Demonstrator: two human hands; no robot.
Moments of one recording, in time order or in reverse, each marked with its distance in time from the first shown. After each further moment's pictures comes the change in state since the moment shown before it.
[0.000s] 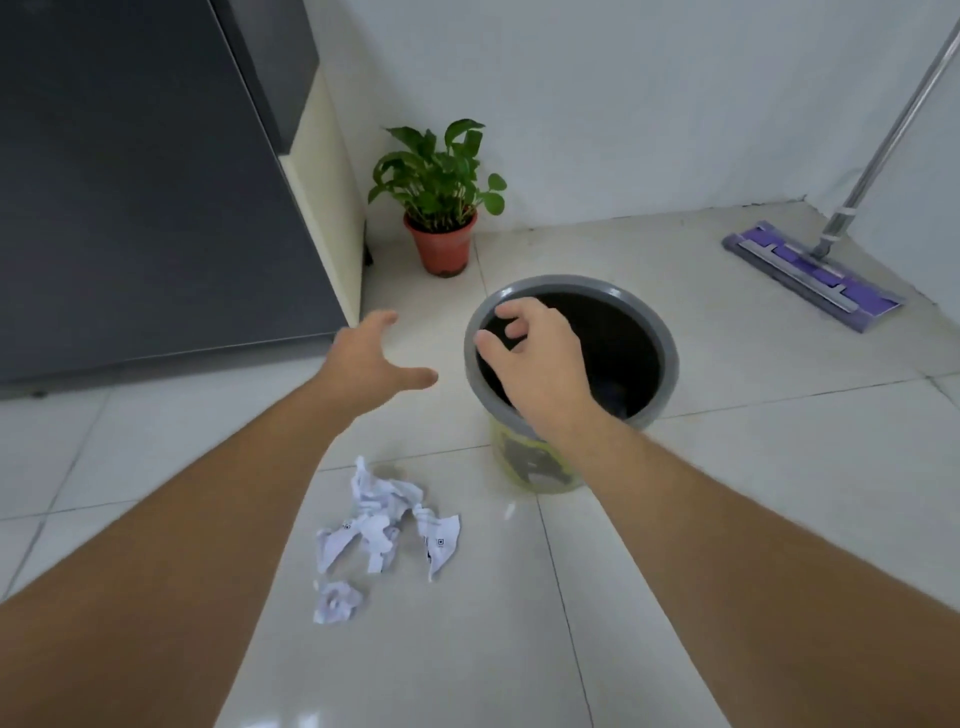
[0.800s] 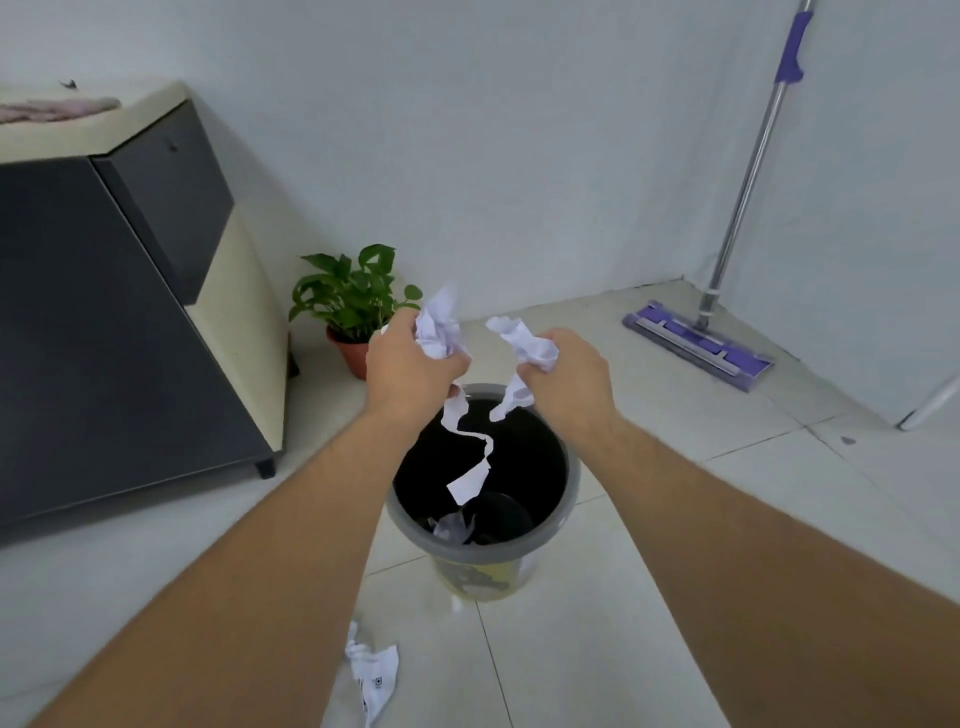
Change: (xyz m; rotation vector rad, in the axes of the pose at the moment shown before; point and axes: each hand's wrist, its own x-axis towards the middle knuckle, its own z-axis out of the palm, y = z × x) left_hand 0.012 0.183 0.037 -0.470 0.168 0.316; right_hand 0.071 0.010 -0.128 -0.104 0.201 0.087
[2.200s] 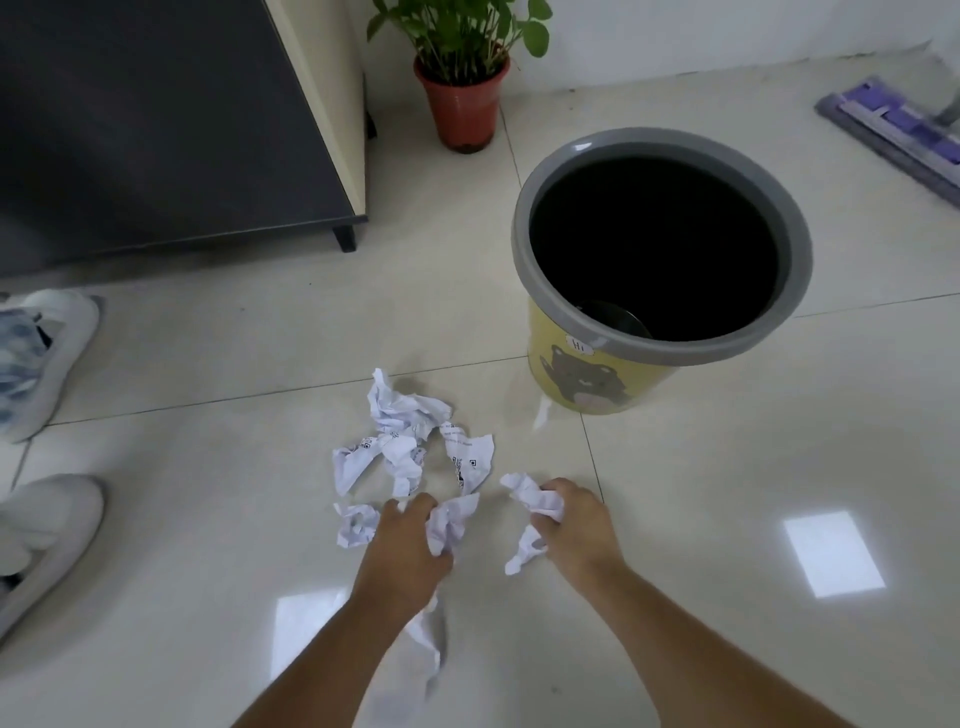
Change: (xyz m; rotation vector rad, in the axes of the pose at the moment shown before) left_hand -0.253 -0.339 -0.088 0.594 -0.386 -0.471; right_hand -0.248 0.199 0.231 -0.135 -0.579 0.410
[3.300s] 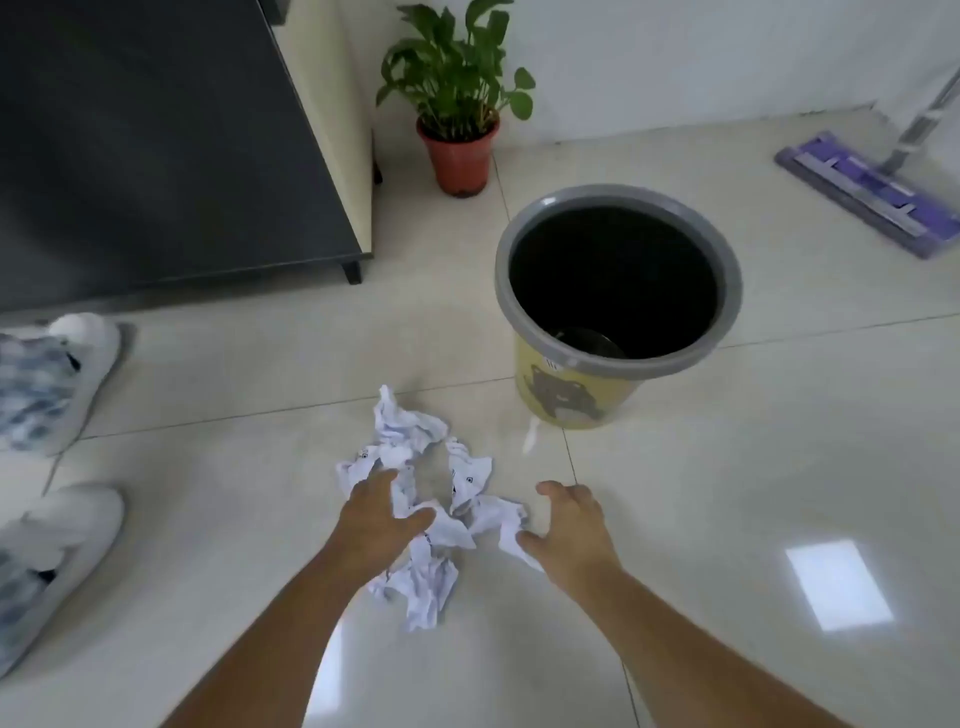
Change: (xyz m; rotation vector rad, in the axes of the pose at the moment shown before) left_hand -0.007 0.027 -0.057 -0.188 -0.060 -0.151; right_hand -0.036 -0.017 -0.035 -0.238 -0.020 -0.063
